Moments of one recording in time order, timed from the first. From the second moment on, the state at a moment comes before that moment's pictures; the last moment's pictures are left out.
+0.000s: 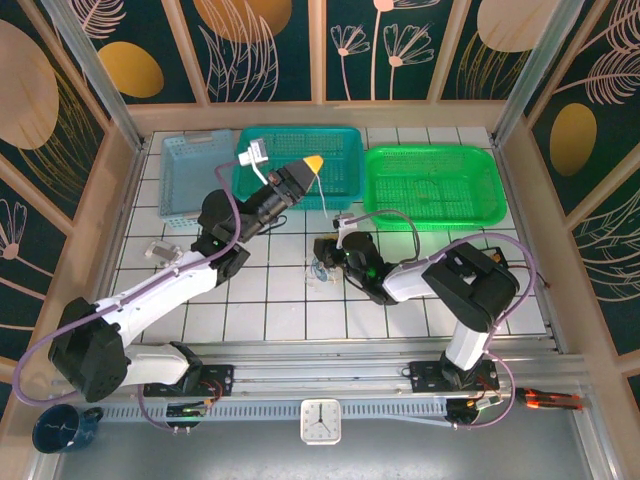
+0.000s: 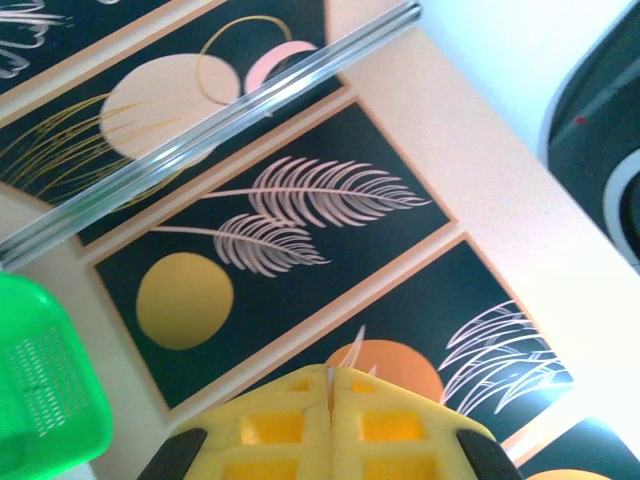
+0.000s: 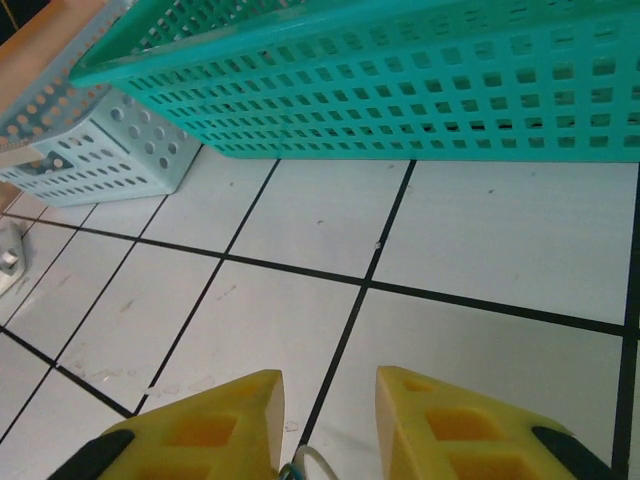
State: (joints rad) left arm -0.69 1.30 0.93 0.76 0.26 -1.21; right arm 0.82 1.75 0.61 0.76 0.11 0.52
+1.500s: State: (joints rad) left arm -0.21 1.46 1.72 0.20 0.24 -0.84; right arm 0.79 1.76 0.70 0.66 0.06 0.59
